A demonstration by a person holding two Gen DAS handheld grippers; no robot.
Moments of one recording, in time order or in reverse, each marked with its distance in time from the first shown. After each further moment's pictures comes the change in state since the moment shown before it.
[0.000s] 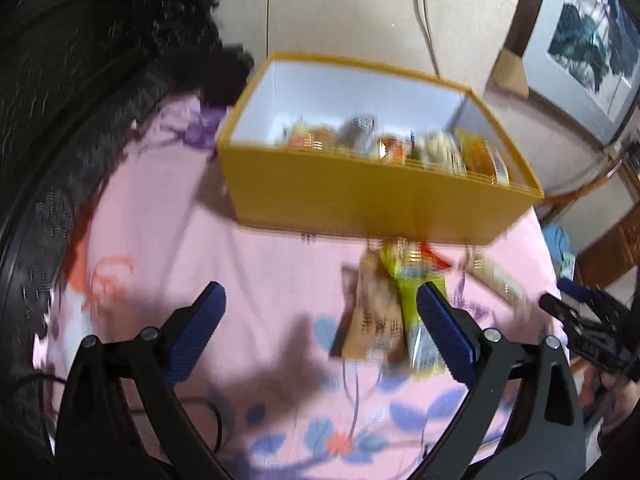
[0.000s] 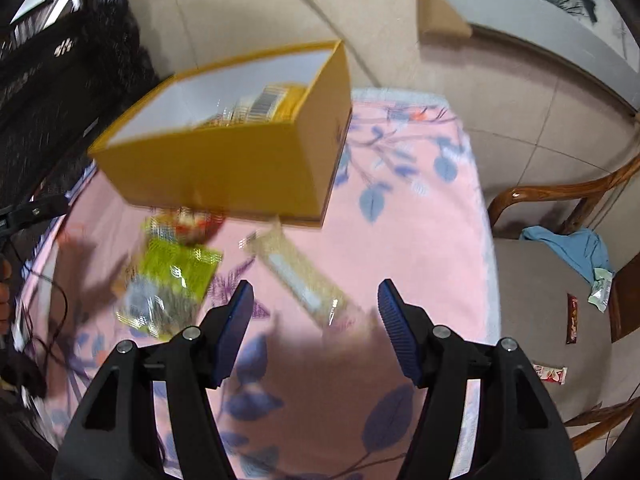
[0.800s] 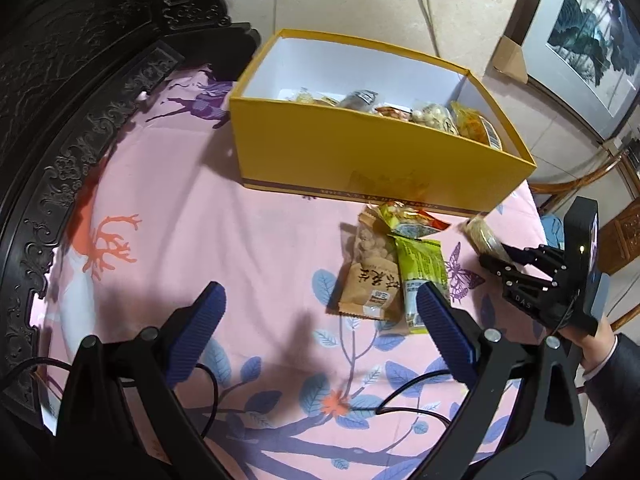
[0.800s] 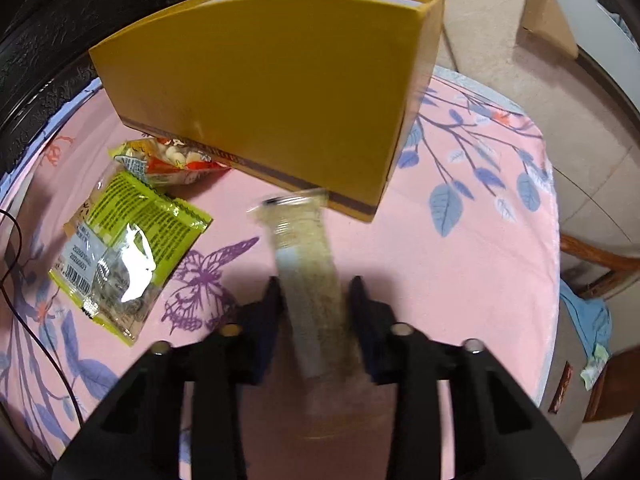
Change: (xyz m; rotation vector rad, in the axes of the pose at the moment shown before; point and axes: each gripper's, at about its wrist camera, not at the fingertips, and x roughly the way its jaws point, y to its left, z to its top) left arm -0.009 -0.004 -0.022 -0.017 0.046 -0.003; right arm 0.070 0.027 0.011 -0.218 0.111 -0.024
